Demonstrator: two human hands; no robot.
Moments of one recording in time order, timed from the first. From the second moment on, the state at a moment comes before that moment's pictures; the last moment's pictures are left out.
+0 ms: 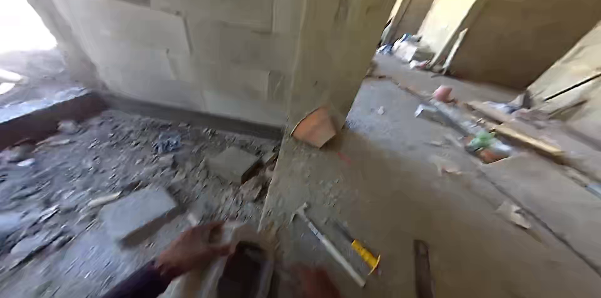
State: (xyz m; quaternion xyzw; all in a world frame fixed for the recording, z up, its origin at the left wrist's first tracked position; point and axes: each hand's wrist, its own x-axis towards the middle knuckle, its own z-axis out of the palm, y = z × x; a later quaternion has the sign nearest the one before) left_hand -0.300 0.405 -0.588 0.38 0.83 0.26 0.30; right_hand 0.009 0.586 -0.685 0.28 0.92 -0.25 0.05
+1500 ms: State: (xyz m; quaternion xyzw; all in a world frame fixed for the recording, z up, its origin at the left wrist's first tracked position) left_hand -0.300 0.364 -0.587 0.30 0.83 0.25 0.39; right_hand 0.020 0.541 -0.707 0.23 0.92 -0.30 -0.11
